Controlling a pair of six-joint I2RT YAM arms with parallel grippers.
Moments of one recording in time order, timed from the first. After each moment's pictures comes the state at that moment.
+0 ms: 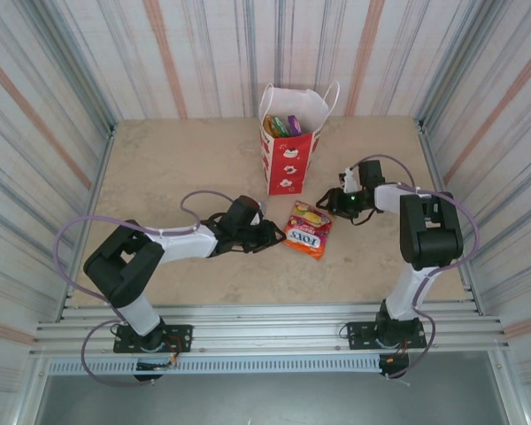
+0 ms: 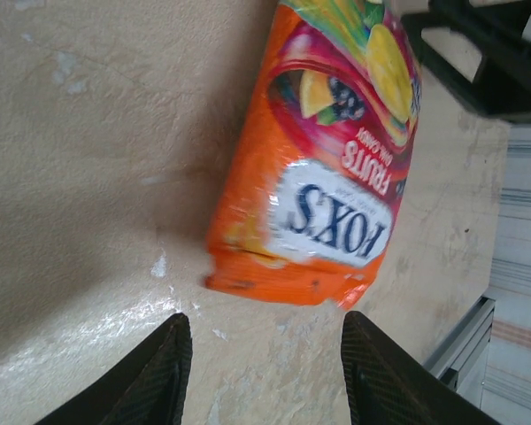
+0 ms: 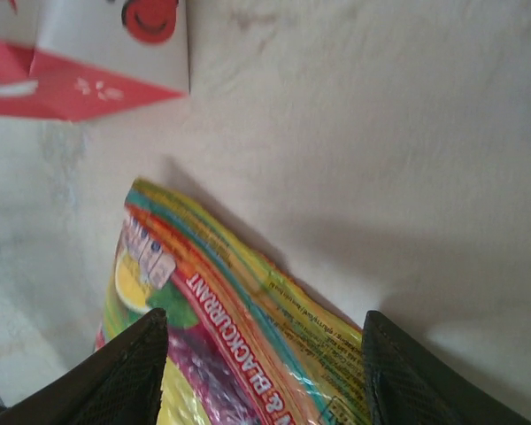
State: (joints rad) left arm -0.77 1.67 0.82 0.09 0.33 -0.99; right arm 0.09 1.81 0.97 -0.28 -0.62 0.30
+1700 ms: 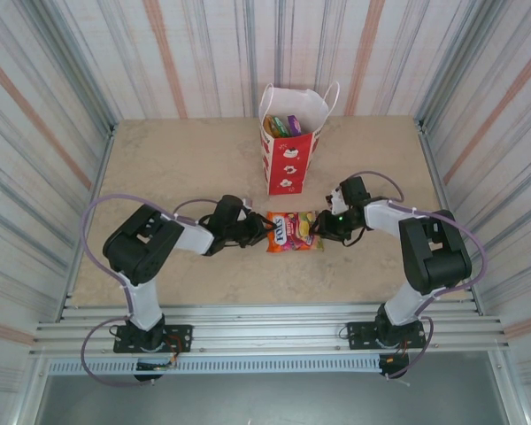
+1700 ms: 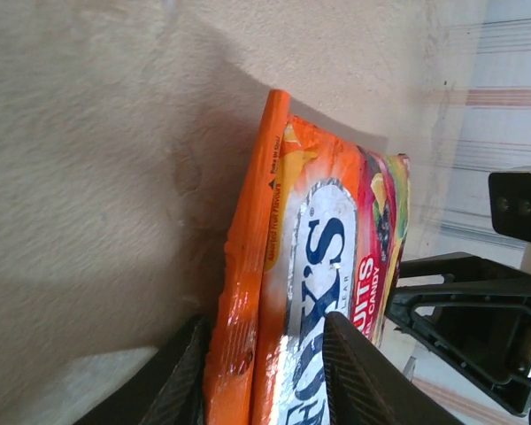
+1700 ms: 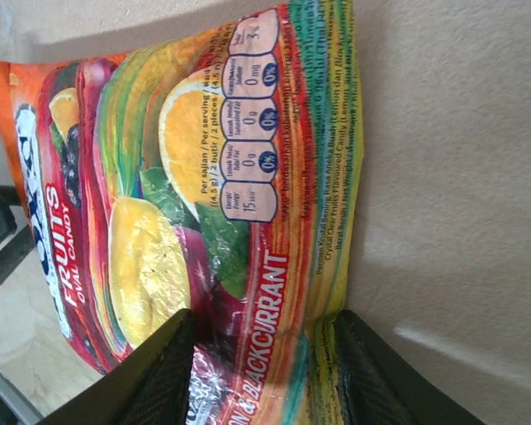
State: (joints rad) left arm -0.62 1.87 0.73 0.50 0.46 -1.14; right arm 0.26 1.65 0.82 -0.37 -0.51 0.41
